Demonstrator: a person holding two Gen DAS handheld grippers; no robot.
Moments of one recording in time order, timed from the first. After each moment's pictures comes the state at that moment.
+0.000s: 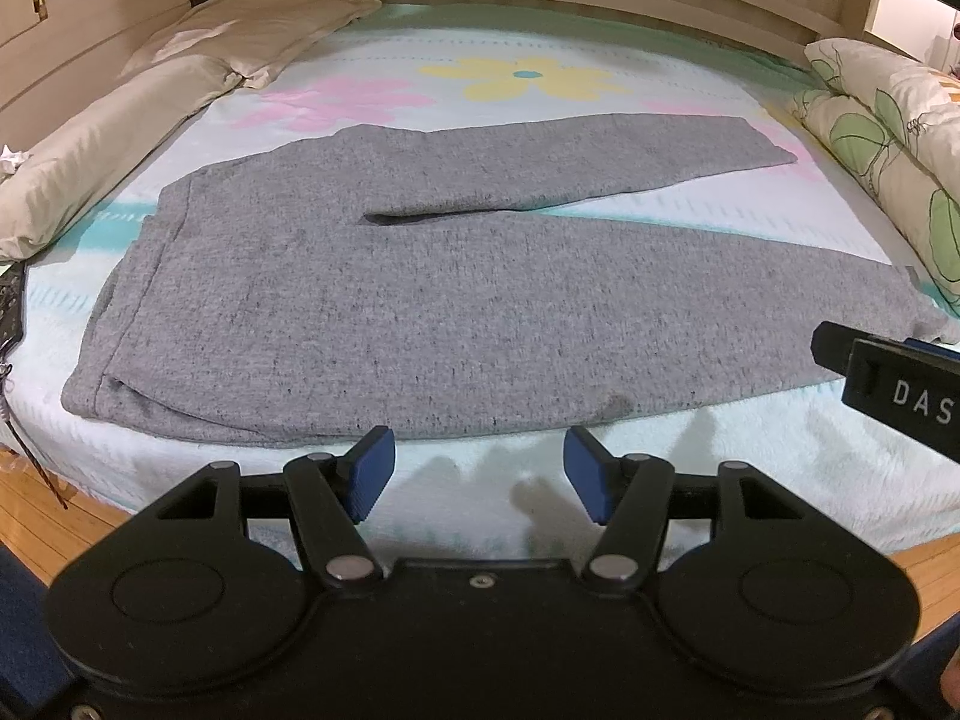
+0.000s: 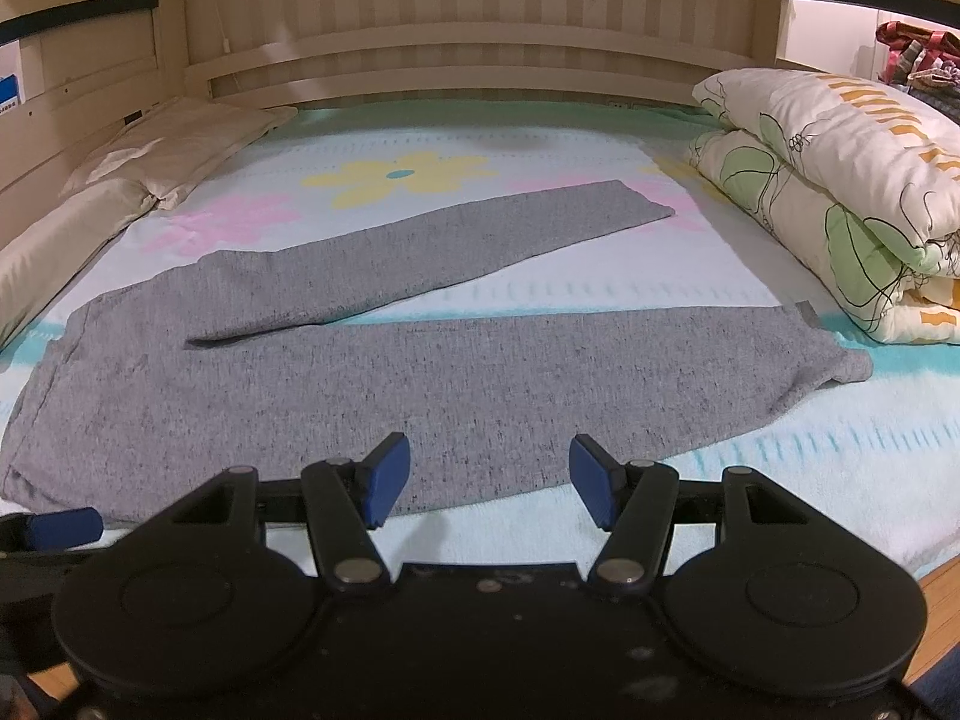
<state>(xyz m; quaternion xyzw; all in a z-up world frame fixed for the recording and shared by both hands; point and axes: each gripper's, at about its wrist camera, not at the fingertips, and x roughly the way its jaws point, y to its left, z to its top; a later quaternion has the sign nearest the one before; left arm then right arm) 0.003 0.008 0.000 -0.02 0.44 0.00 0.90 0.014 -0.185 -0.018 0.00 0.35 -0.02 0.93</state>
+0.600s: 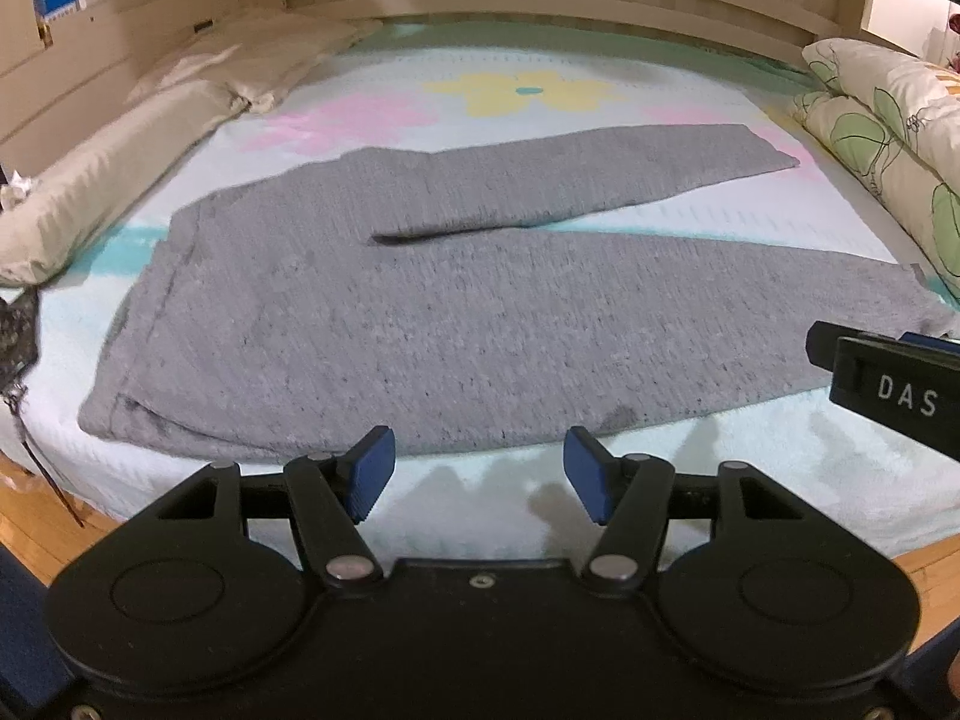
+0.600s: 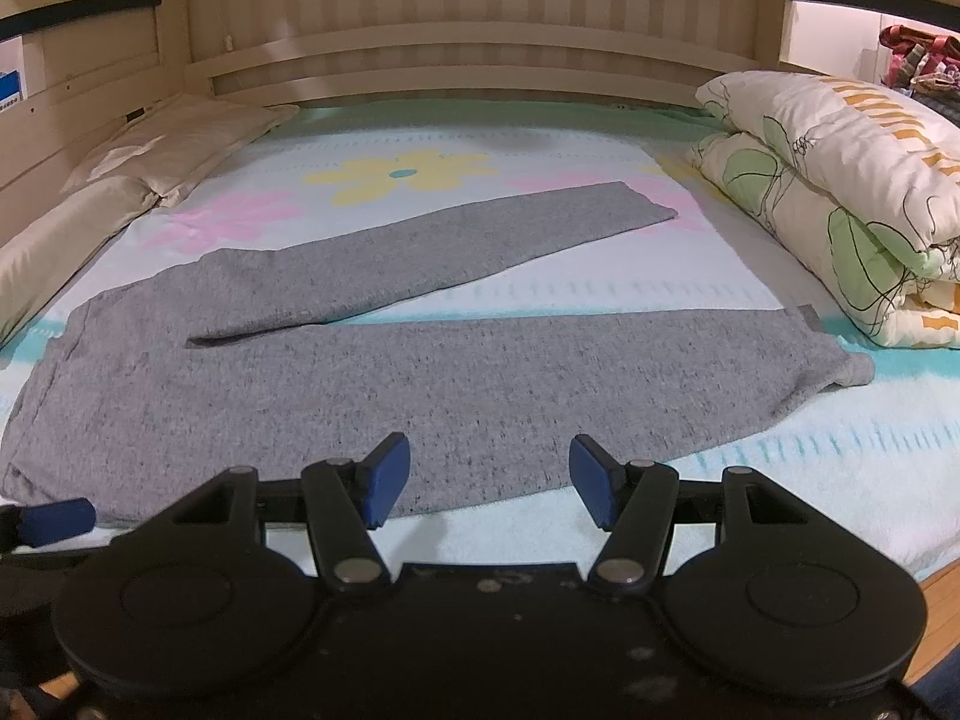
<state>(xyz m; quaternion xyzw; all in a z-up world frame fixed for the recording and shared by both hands) -0.002 0.002 0.004 0.00 0.42 0.01 0.91 0.014 -0.185 -0.018 -0.01 0.35 -0.02 0.94</state>
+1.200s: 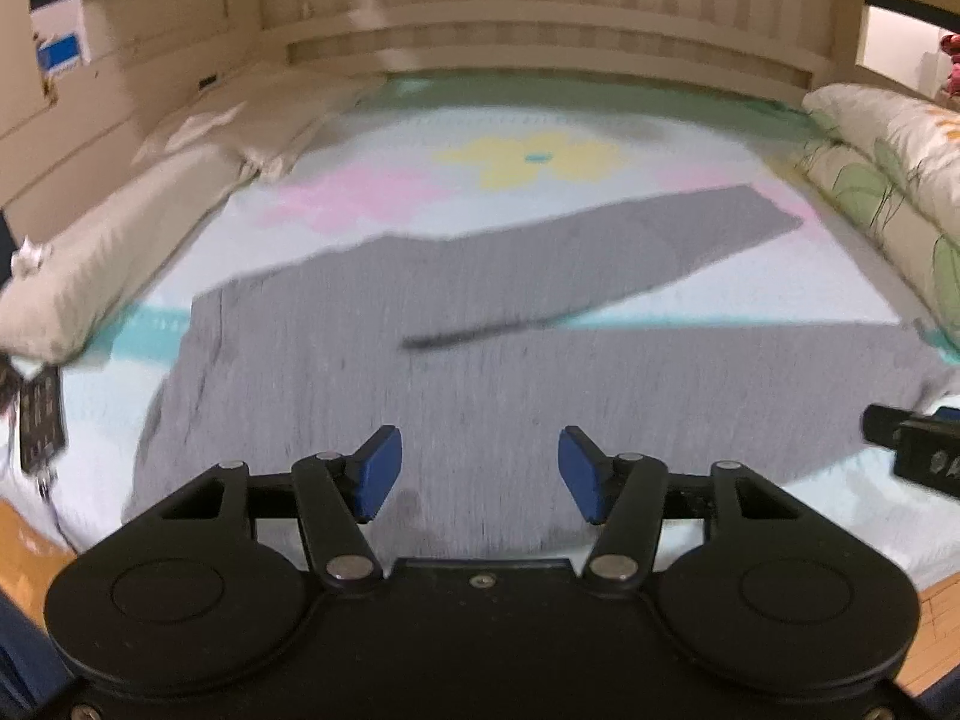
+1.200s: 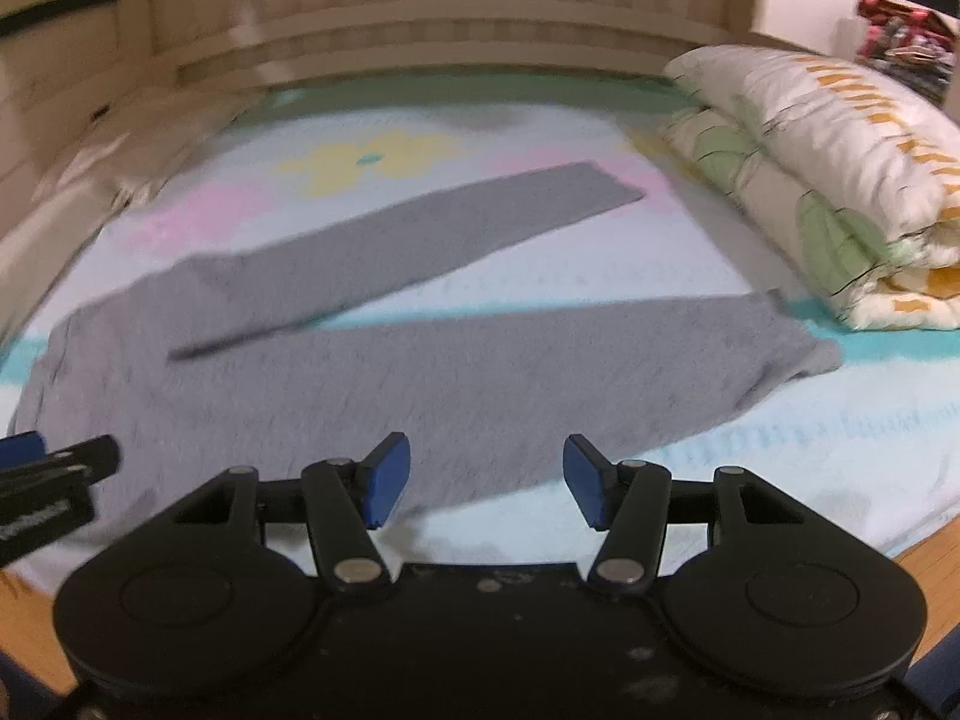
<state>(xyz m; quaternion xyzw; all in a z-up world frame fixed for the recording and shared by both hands) 0.029 0.023 0.060 0.01 0.37 0.00 0.93 0.026 -0.201 0.022 0.01 0.38 -0.06 0.92</state>
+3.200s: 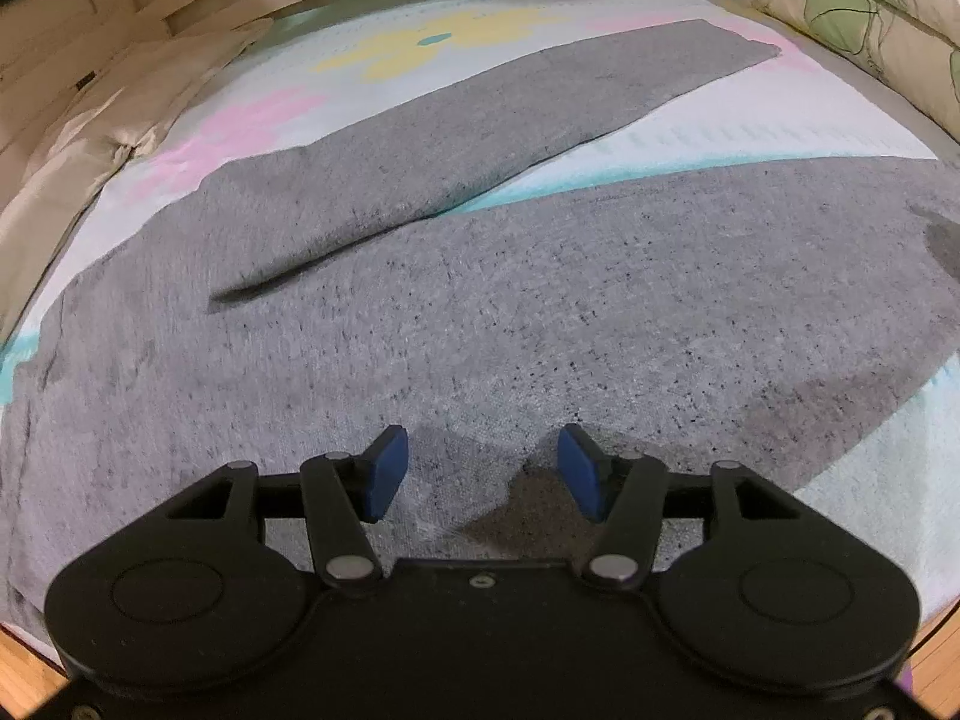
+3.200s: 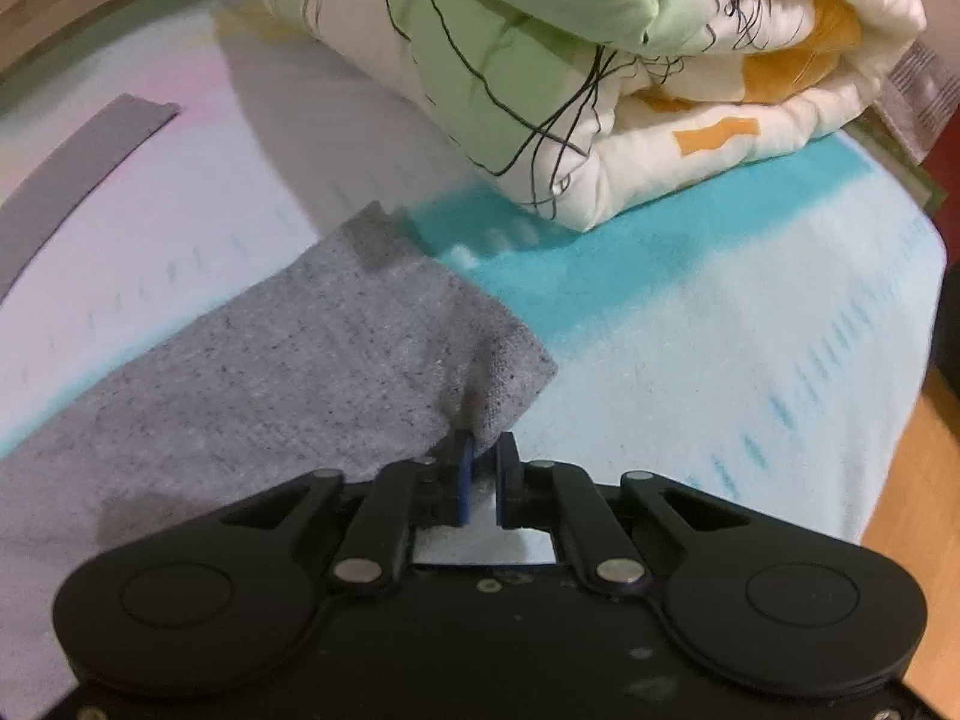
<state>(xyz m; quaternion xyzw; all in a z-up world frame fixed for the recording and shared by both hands) 0.109 -0.045 -0.063 0.11 0.44 -0.04 0.89 0.201 -0.500 -0.090 0.09 0.48 -0.32 0.81</state>
